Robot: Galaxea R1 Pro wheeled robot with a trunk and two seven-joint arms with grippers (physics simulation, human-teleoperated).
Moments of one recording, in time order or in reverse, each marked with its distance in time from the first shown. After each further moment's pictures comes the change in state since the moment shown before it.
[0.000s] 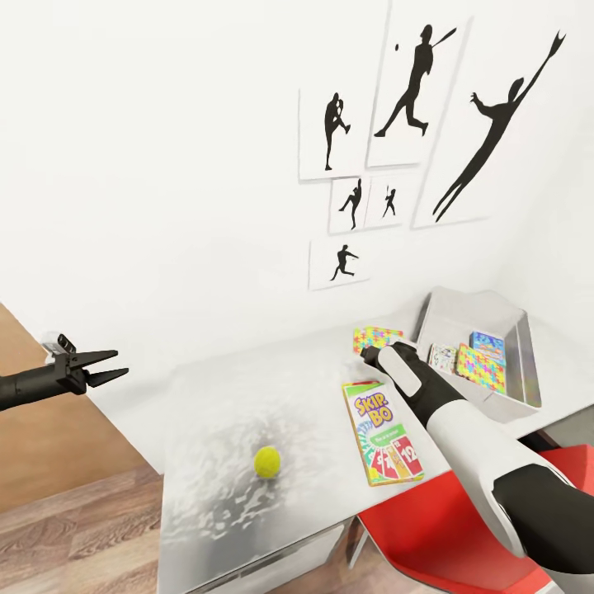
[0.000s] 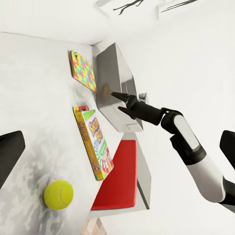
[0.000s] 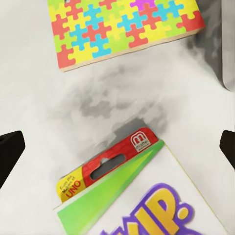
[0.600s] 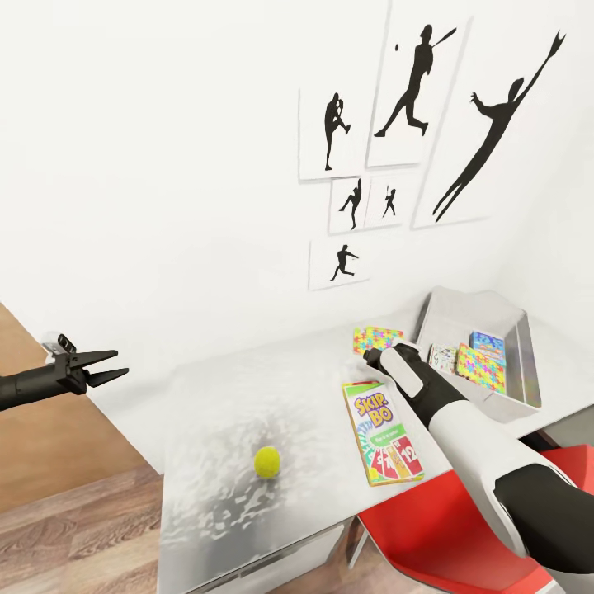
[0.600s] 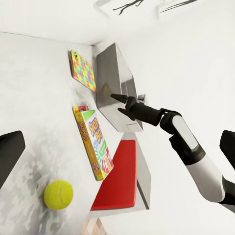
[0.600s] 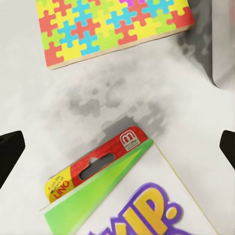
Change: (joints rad) left arm 0.000 -0.001 0.000 0.000 0.000 0.000 0.000; right arm 0.000 -0.008 -0.001 0.016 0.000 0.001 0.000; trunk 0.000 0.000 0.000
